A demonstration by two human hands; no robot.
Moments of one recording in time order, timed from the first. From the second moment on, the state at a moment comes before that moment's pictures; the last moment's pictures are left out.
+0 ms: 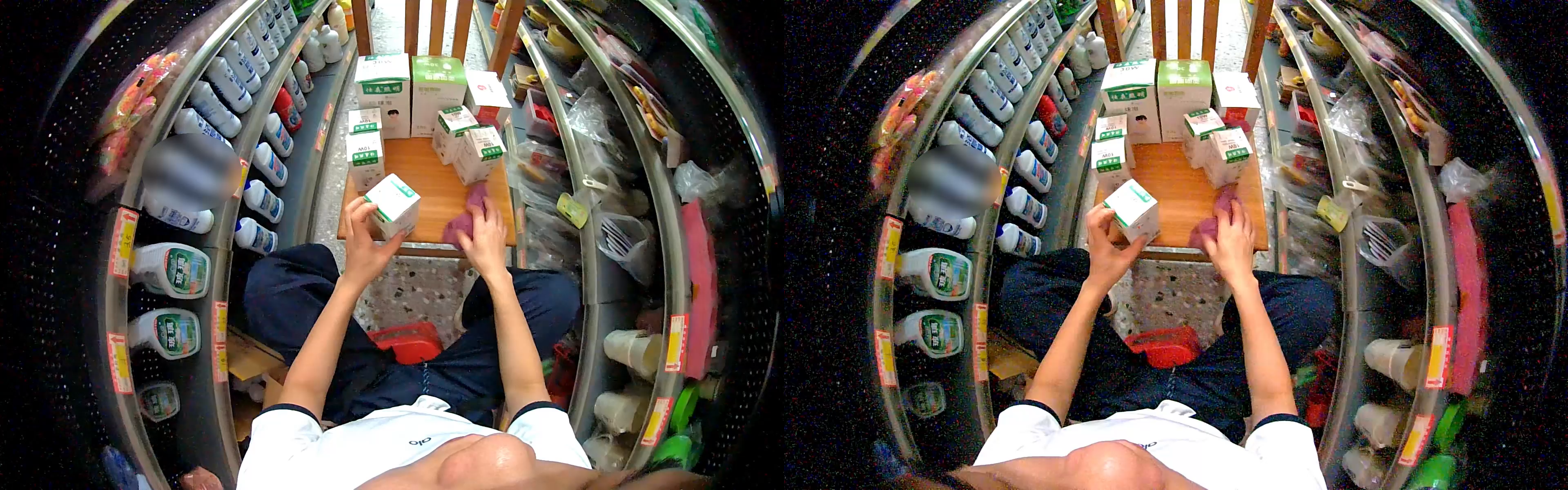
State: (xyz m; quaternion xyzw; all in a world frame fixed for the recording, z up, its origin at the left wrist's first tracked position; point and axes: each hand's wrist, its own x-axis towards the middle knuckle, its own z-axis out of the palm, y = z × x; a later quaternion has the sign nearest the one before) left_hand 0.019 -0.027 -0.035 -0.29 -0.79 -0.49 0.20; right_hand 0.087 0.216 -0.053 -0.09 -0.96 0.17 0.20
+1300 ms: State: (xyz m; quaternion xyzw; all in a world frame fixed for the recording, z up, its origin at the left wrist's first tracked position) left_hand 0.006 -0.017 -0.049 -0.29 -0.78 -0.49 0.27; right_hand 0.018 0.161 -0.002 -0.17 -0.63 0.75 -0.02
